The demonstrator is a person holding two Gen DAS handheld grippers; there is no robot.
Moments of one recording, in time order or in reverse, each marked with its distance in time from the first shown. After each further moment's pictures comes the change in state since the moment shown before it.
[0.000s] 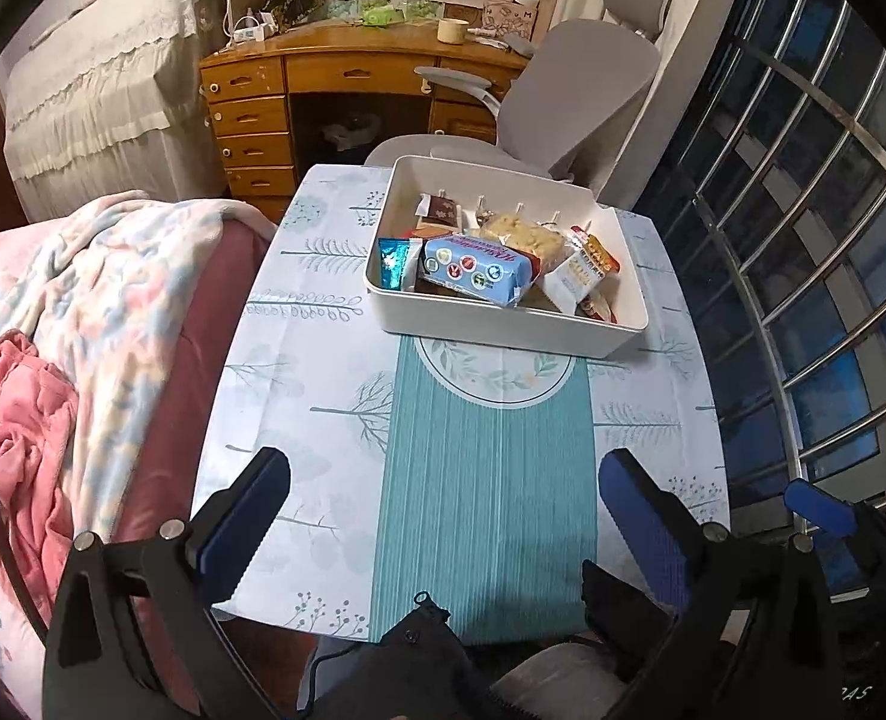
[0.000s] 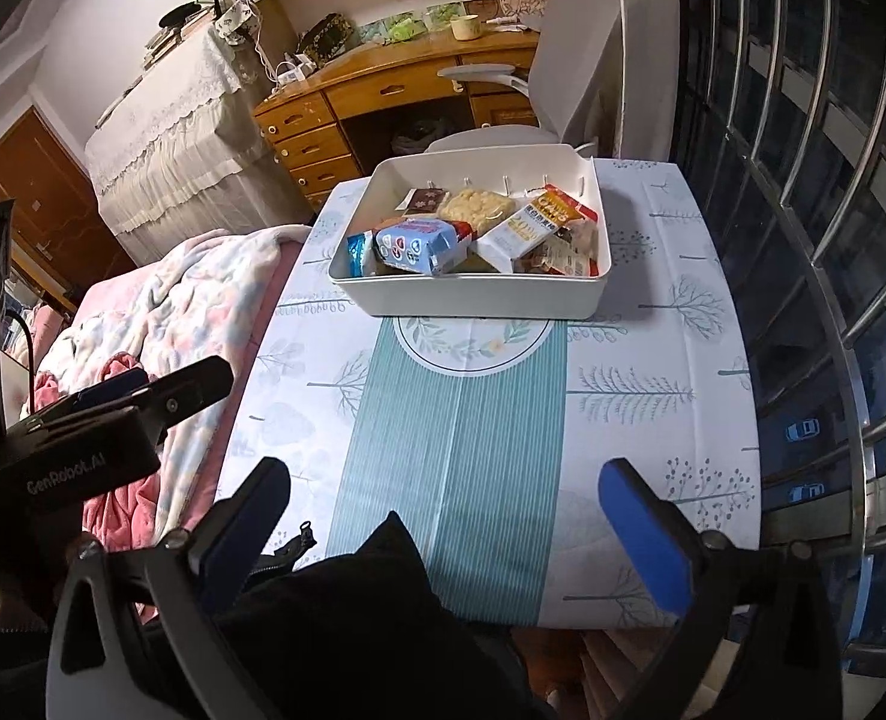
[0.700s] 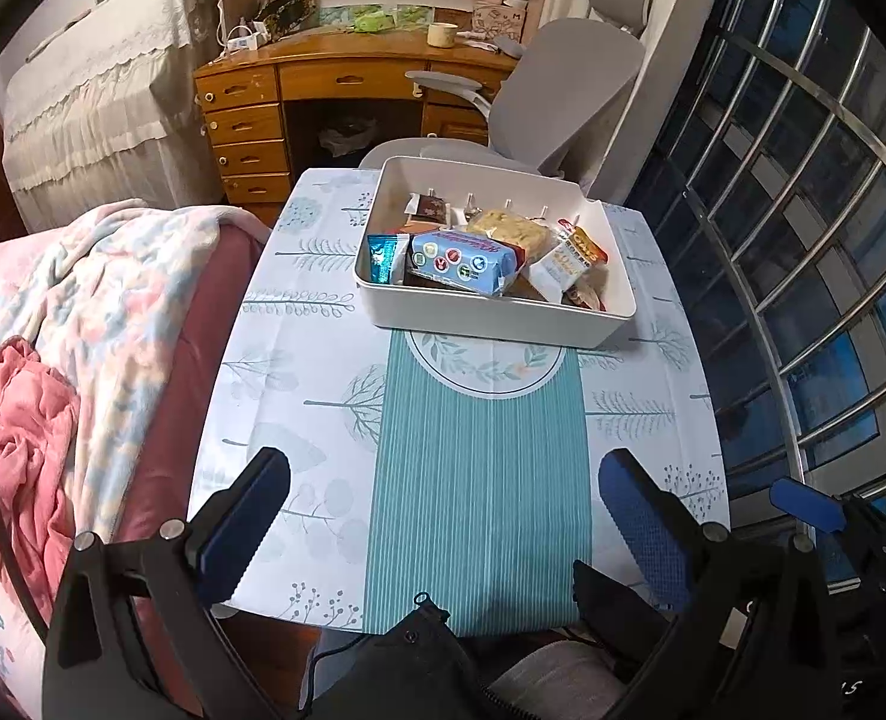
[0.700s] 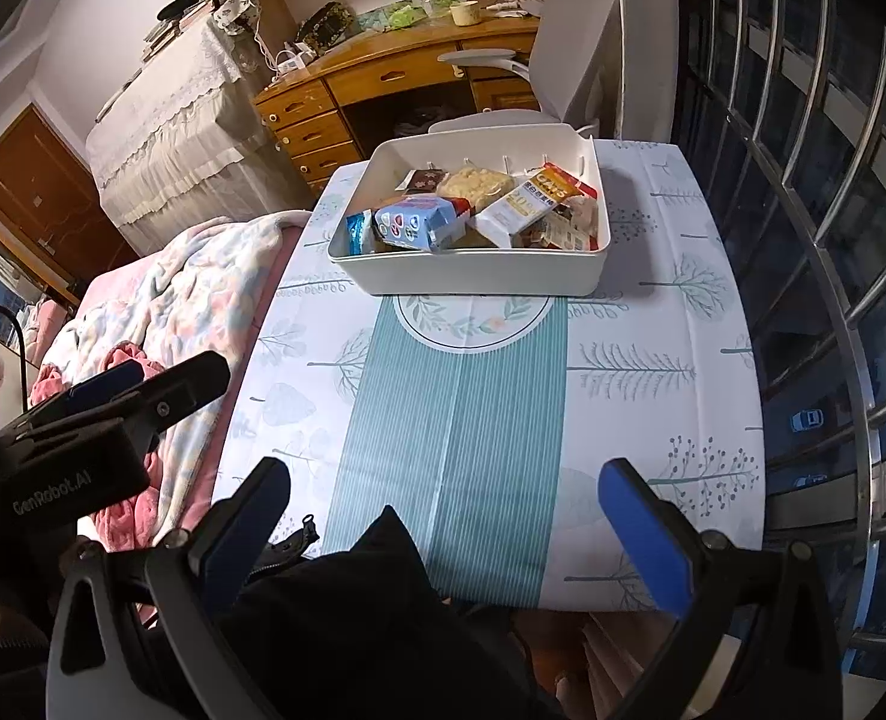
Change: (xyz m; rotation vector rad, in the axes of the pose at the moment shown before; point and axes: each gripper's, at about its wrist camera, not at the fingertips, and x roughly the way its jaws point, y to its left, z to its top) left arm -0.006 -0.014 -0.012 0.030 -0.010 0.000; right arm 0.002 -0.005 -0.010 -0.001 0.027 0.012
